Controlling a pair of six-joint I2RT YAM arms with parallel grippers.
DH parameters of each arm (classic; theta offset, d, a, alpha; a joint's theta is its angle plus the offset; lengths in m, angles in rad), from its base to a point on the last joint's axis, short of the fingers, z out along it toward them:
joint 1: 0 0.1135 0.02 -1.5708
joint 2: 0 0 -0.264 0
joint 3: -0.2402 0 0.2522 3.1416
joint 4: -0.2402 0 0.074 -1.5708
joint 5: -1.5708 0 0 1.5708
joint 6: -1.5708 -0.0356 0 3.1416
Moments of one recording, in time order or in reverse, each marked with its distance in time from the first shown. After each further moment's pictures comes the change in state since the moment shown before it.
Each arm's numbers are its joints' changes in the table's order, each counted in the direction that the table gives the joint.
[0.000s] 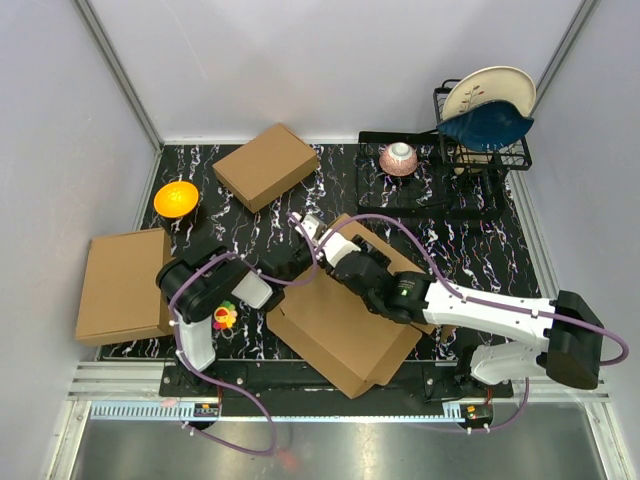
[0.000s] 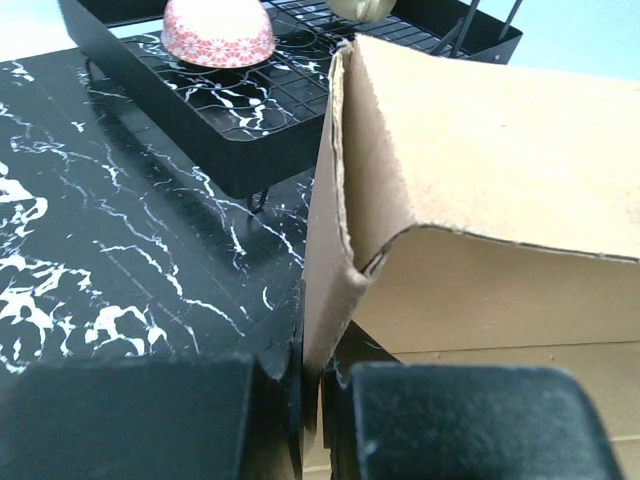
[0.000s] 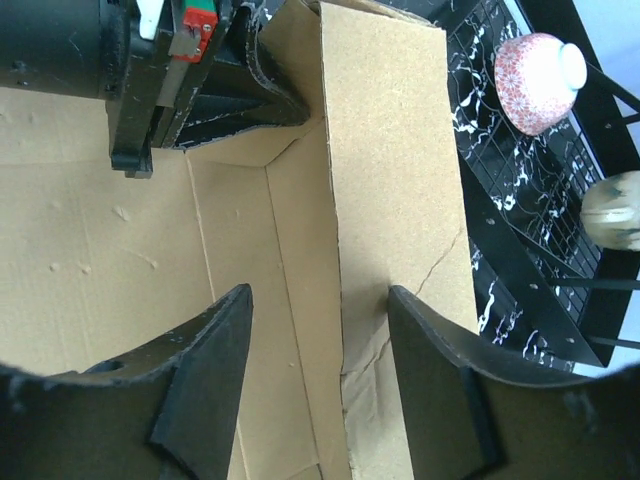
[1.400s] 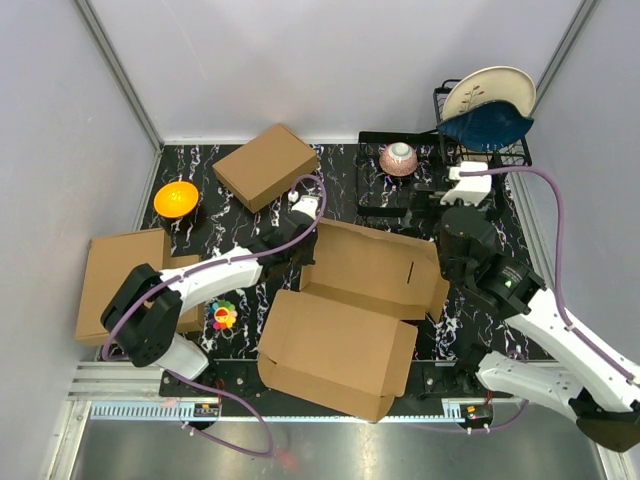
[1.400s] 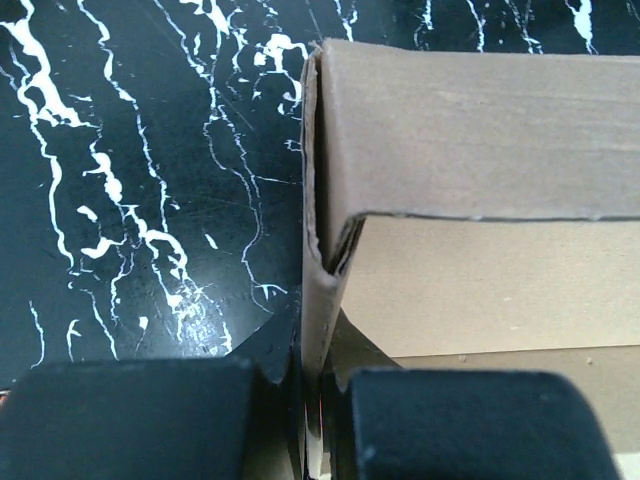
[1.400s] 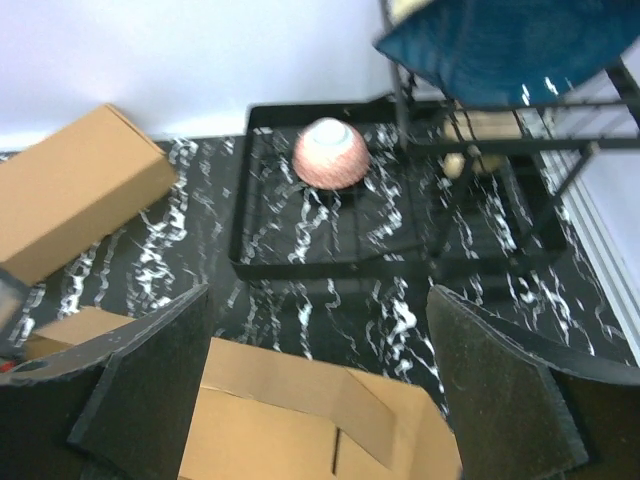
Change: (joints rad) left arm -0.035 -0.382 -0.351 -1.485 0.360 0.222; right arm -0.287 -0.370 -0.224 -0.075 -0.151 -0.358
